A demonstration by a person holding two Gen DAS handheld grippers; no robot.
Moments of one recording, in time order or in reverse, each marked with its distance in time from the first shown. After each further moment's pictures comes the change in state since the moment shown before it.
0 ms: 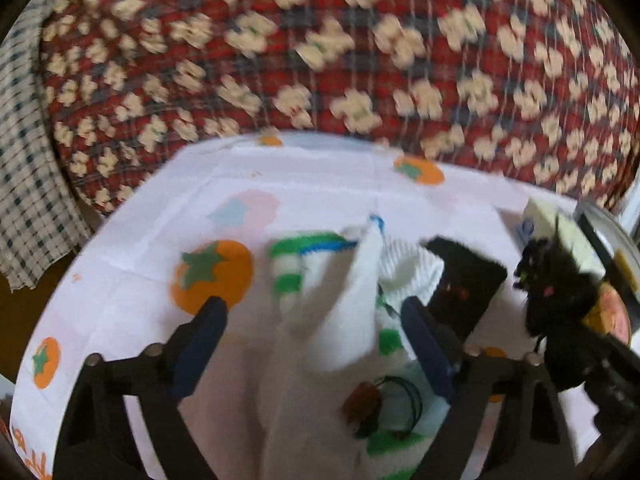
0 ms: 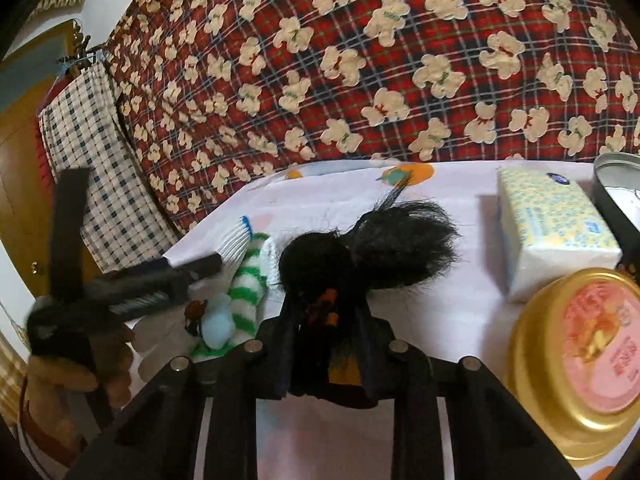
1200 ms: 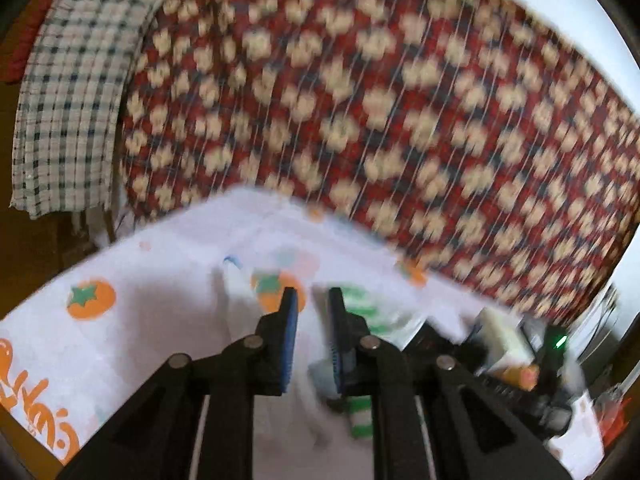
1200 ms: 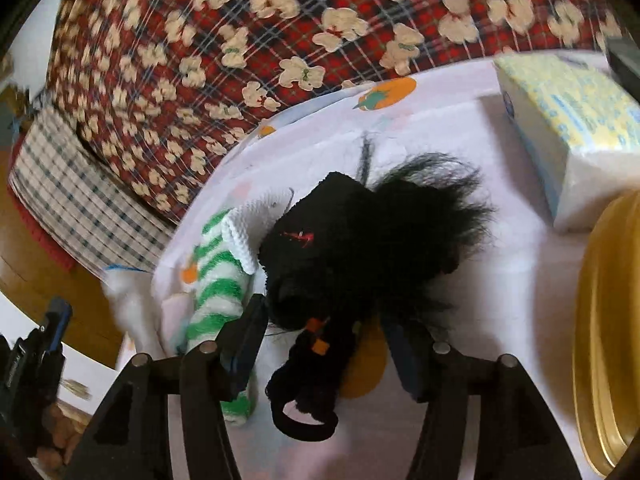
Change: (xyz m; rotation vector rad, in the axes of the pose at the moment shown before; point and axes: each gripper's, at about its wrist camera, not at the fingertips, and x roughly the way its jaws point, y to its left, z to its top) left arm -0.102 0.093 -0.046 -0.342 -0.268 -0.097; right arm 0.050 -0.017 -0.002 0.228 0.210 0.032
